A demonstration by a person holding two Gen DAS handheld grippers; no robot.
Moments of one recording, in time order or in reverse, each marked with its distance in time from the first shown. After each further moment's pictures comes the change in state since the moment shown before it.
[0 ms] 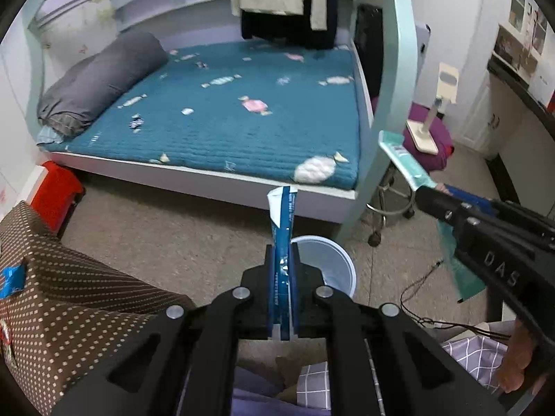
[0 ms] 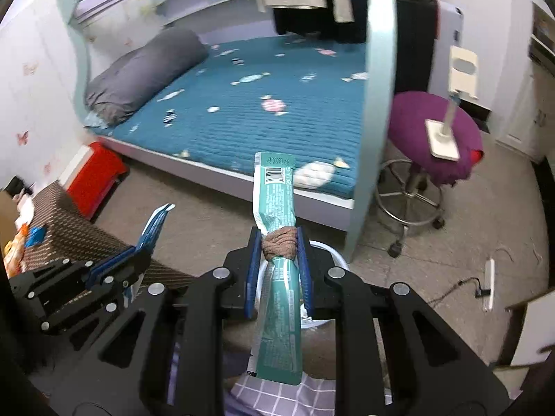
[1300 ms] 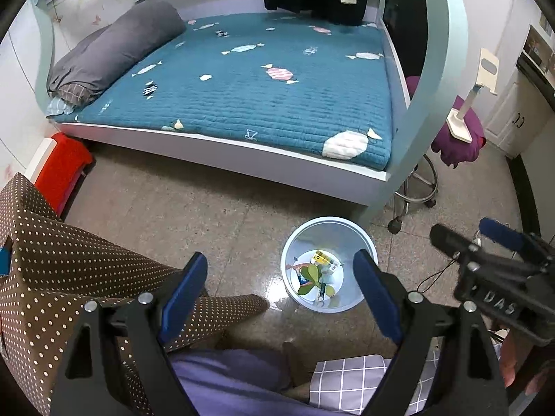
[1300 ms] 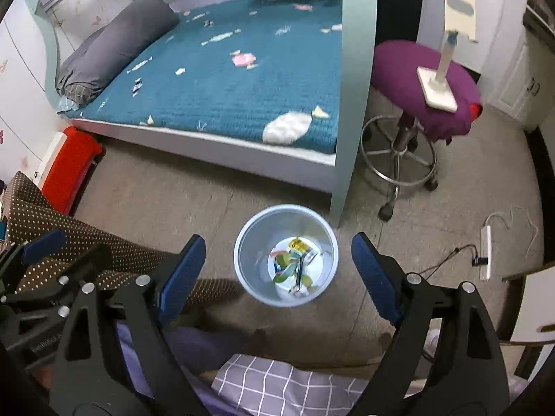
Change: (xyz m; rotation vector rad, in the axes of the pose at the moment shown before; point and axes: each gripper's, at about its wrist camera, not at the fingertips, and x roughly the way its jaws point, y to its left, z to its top) left arm 0.040 0.032 -0.009 -0.073 0.095 0.064; right arm 0.066 -0.019 -0.025 0.031 0.168 -0.047
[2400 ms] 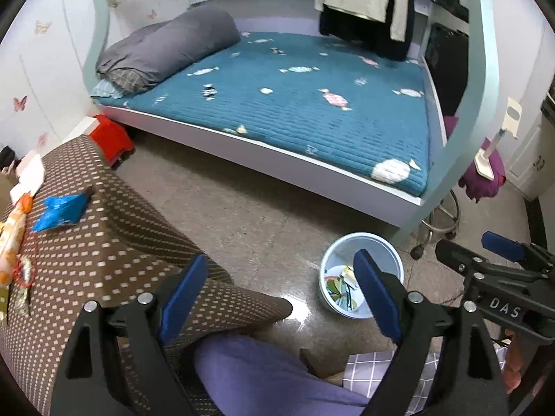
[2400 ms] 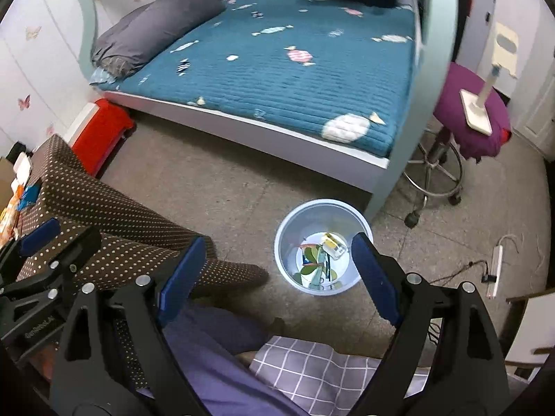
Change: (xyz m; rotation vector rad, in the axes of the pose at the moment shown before) left arm -0.064 0.080 -0.036 -0.157 -0.097 0.104; right arm -0.034 0.085 -0.008 -0.150 -0.007 0.087
